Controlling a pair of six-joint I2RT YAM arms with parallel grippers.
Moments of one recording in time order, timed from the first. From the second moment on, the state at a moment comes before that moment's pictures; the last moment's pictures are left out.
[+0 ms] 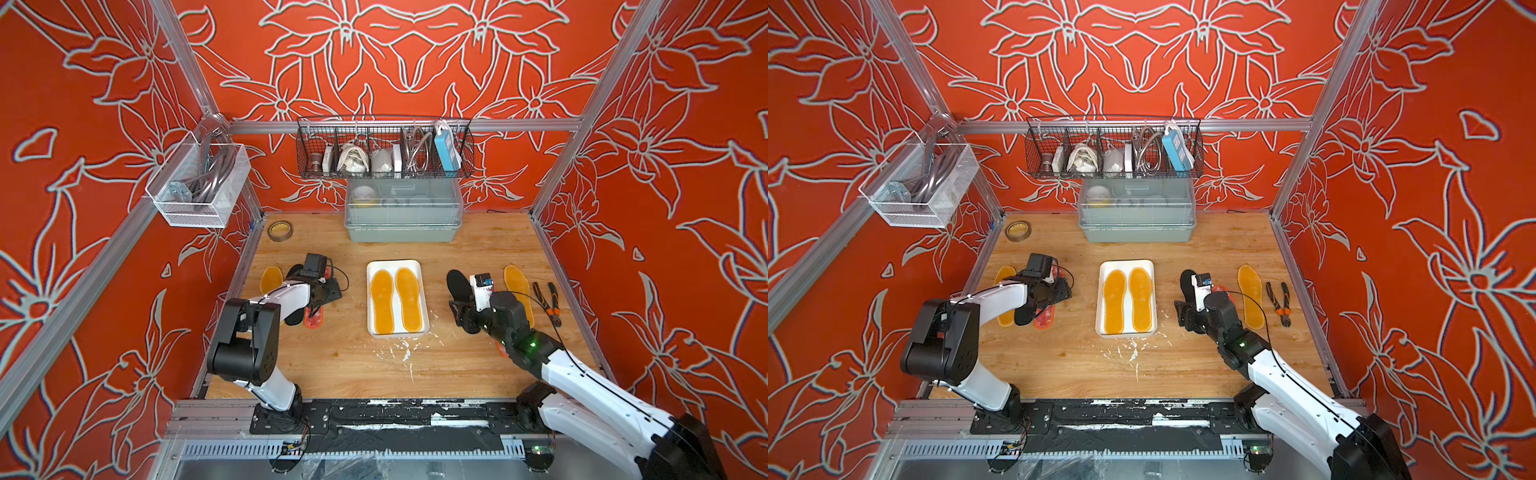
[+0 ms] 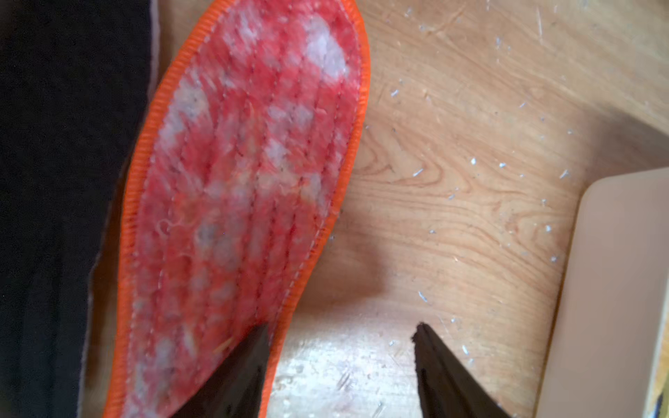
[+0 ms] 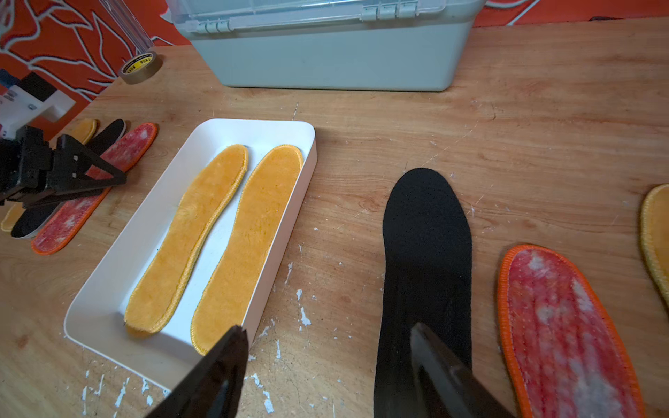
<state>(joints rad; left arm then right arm) -0.08 1.61 0.83 -0.29 0.05 -0.50 0.57 0.85 0.41 -0.08 0.09 0.27</state>
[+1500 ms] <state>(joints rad) -0.08 1.38 0.66 -0.38 0.09 -0.64 0.57 0.92 0.41 -0.05 0.11 0.27</state>
